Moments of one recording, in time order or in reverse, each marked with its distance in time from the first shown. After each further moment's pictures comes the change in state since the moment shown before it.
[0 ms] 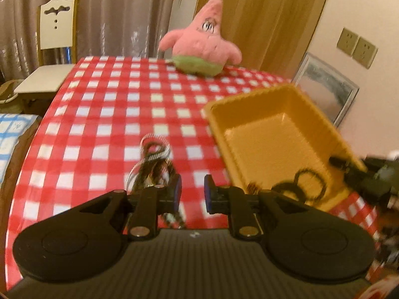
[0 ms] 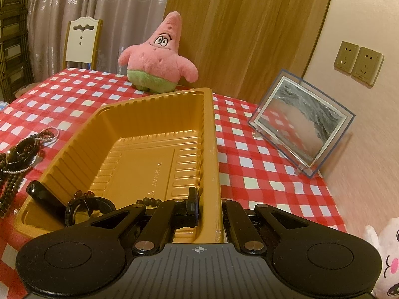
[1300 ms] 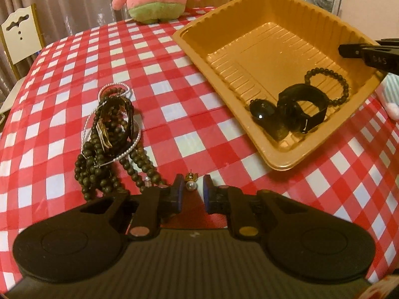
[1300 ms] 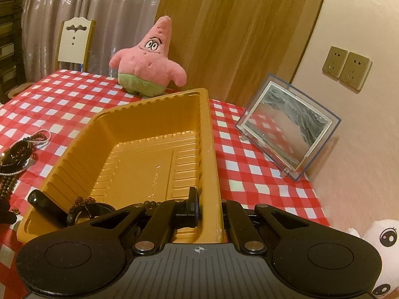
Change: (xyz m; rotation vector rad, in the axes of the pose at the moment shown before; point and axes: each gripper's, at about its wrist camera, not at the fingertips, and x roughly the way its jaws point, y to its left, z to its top) left arm 0.067 -0.042 -0.064 0.259 0.161 0.019; right arm -0.011 -0.008 0.007 -0.005 -0.002 -0.048
